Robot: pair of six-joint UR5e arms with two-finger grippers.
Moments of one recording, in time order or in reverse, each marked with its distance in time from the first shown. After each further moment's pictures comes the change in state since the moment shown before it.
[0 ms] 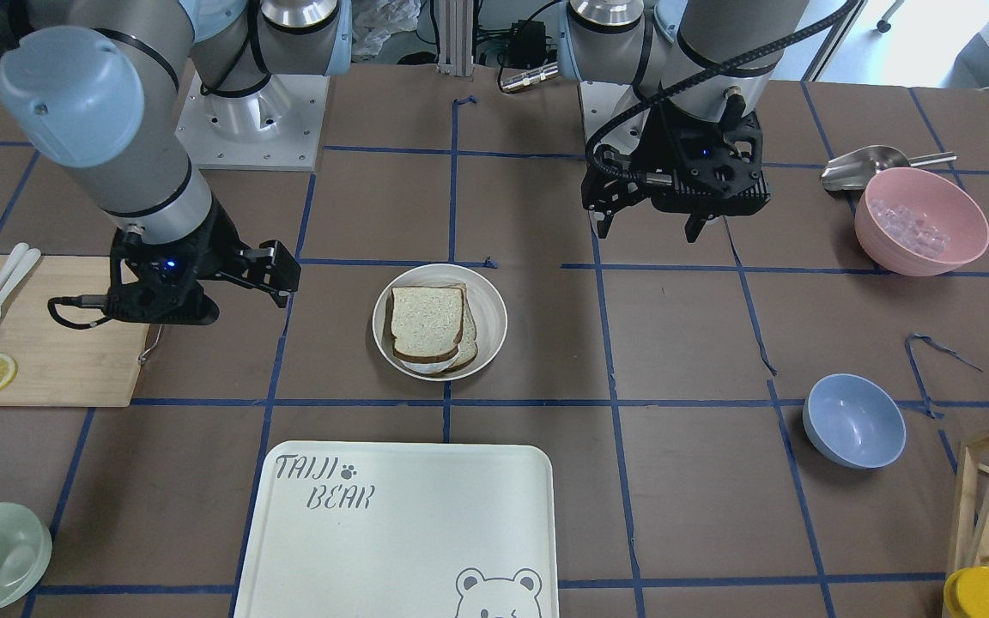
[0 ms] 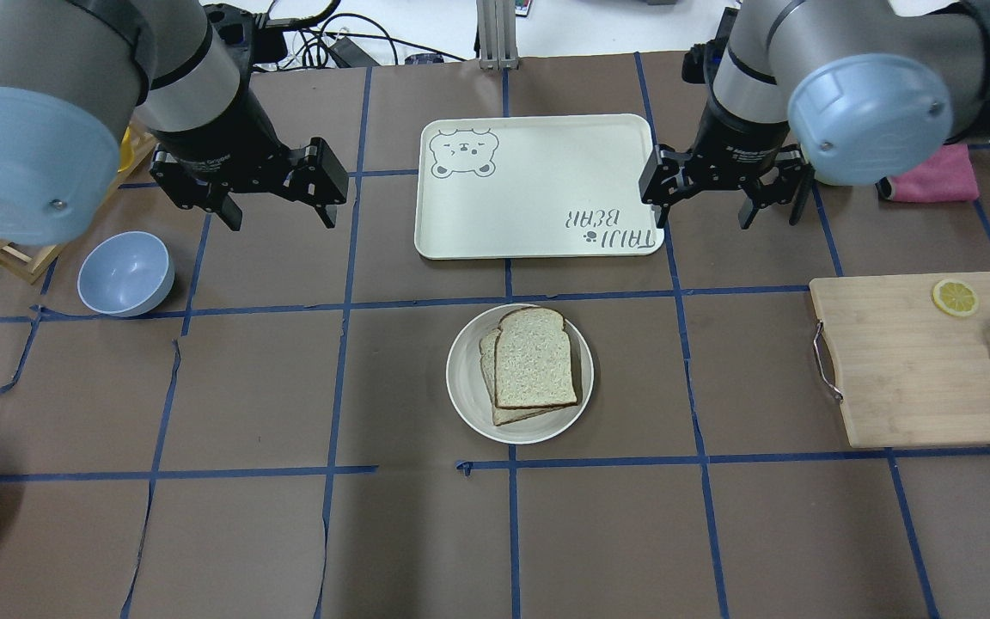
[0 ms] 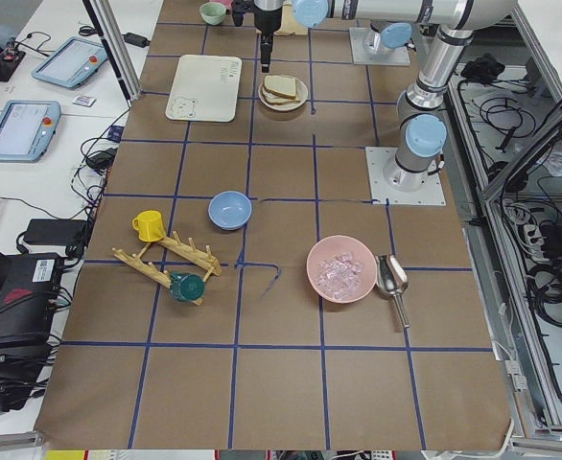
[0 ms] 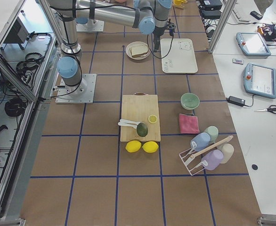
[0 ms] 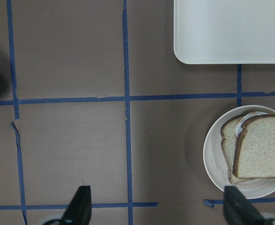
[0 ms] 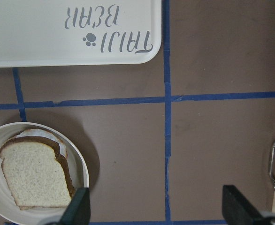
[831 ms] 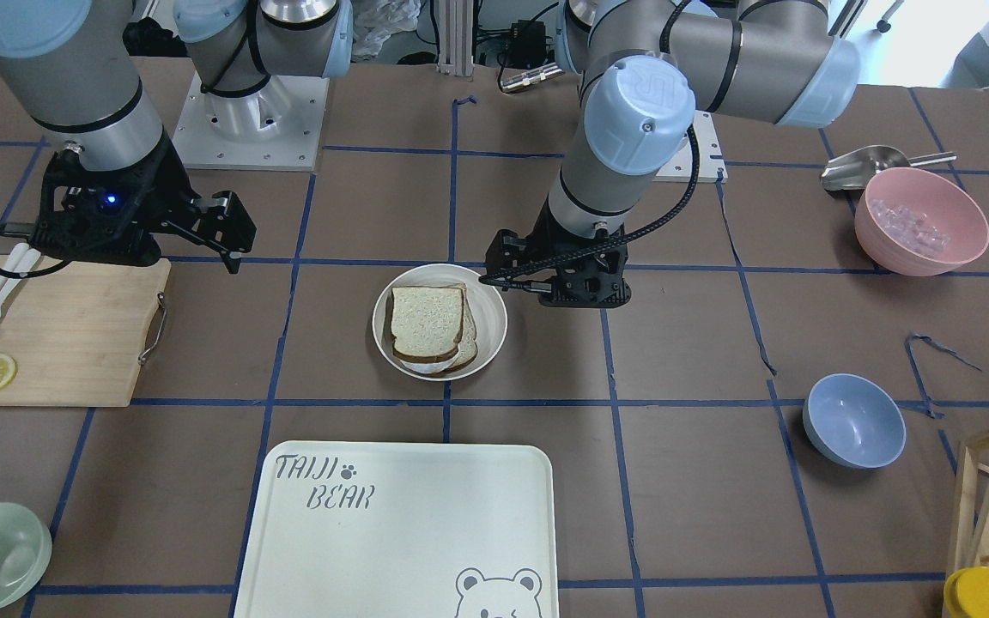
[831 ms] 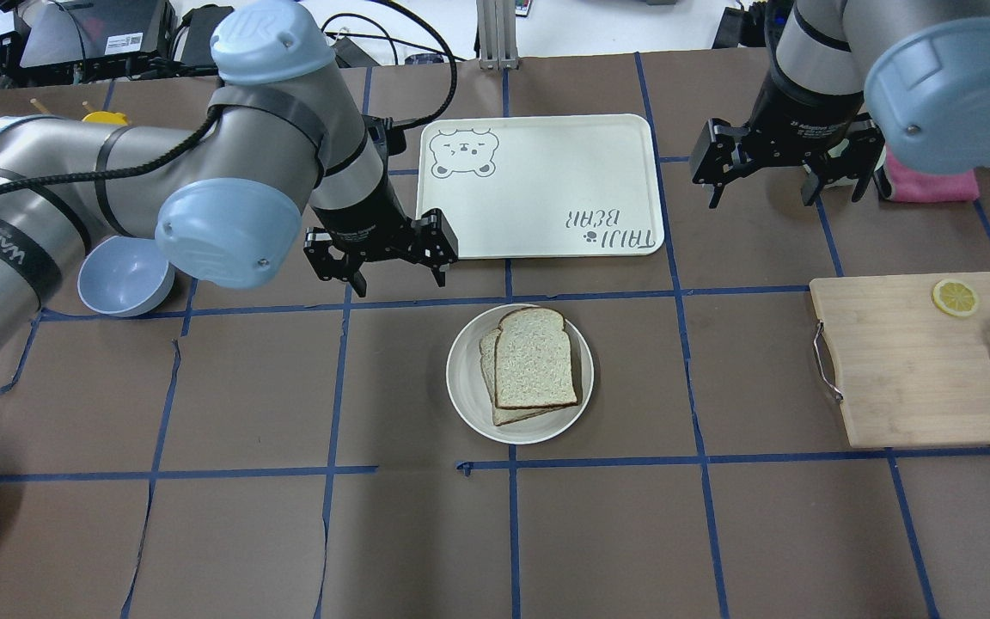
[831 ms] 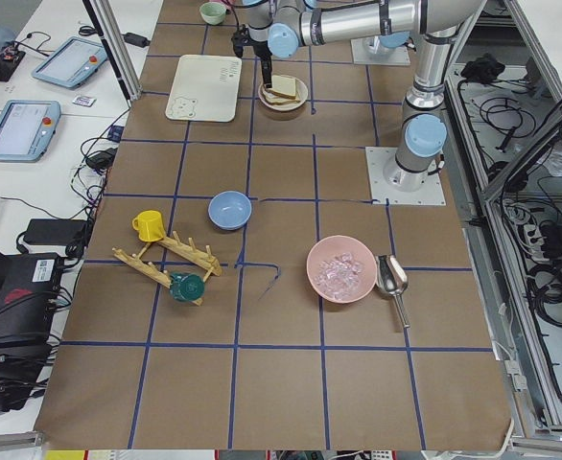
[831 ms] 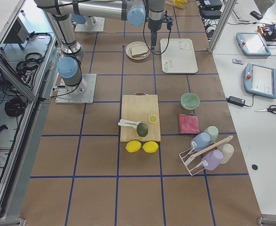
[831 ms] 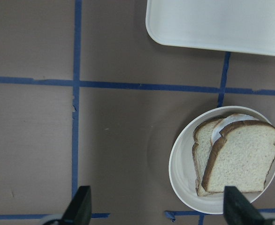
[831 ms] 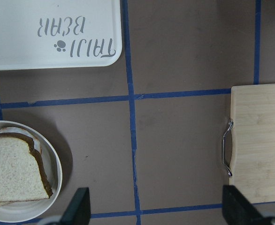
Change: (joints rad) left arm -0.124 -0.153 -0.135 0.174 -0.123 -0.166; right arm -0.020 -0.083 -0.018 0.018 -0.061 -0.004
